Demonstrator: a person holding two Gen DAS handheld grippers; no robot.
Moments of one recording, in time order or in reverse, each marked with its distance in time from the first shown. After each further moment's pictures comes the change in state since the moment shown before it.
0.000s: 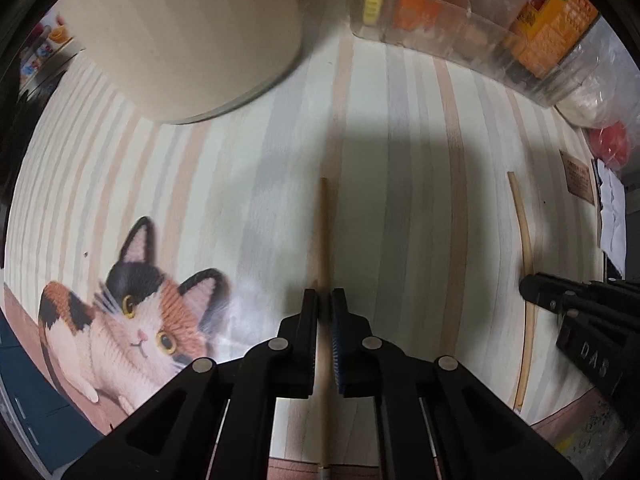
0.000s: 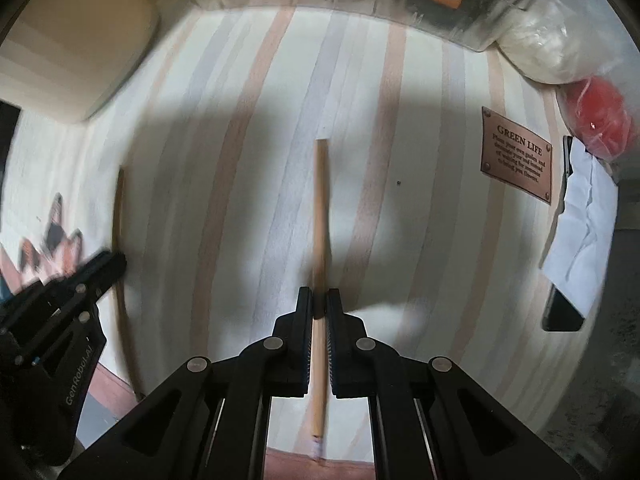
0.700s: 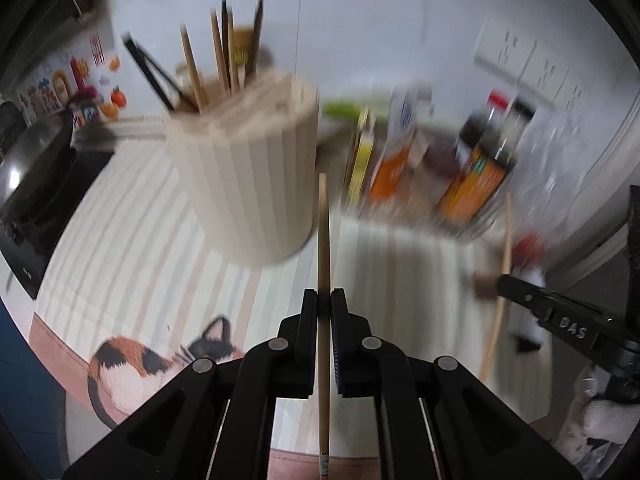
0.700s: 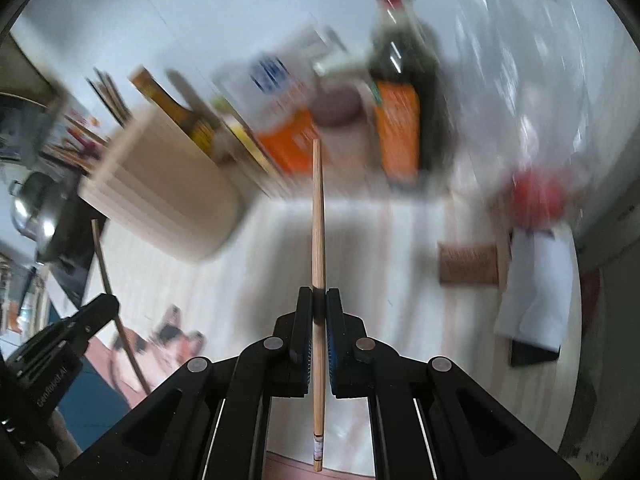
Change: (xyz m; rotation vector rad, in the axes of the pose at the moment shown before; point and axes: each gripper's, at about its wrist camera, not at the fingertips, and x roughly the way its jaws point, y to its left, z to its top) left arm -0.177 0.030 0.011 -0.054 -0.408 -0.095; right arm -0.162 -0.049 -0.025 0.070 -0.468 0.226
